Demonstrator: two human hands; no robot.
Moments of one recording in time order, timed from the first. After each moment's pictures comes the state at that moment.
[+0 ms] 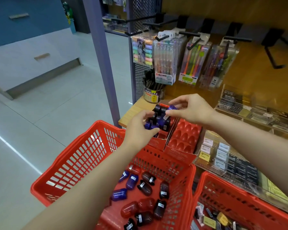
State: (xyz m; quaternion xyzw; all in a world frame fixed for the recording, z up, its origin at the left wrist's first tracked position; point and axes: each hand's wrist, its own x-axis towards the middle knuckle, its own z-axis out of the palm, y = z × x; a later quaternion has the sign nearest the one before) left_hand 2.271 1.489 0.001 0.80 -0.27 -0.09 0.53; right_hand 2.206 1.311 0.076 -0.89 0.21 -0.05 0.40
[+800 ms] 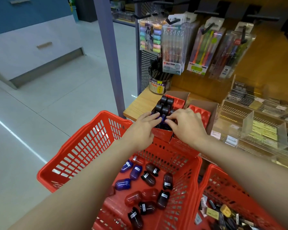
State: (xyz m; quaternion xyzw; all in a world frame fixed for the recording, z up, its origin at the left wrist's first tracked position) left_hand 2.282 1.514 -0.031 0.85 -0.47 -0.08 0.22; right_hand 2.194 1.353 -0.005 -0.97 0.17 -0.11 0.09
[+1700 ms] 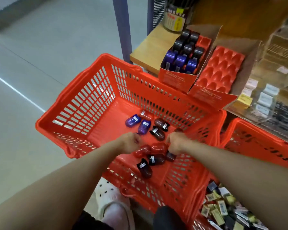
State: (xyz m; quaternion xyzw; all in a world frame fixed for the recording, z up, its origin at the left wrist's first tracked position) left_hand 2.225 1.615 -0.177 0.84 -0.27 -0.44 0.15; right_hand 2.137 1.444 -0.166 -0.87 0.24 0.39 0.17
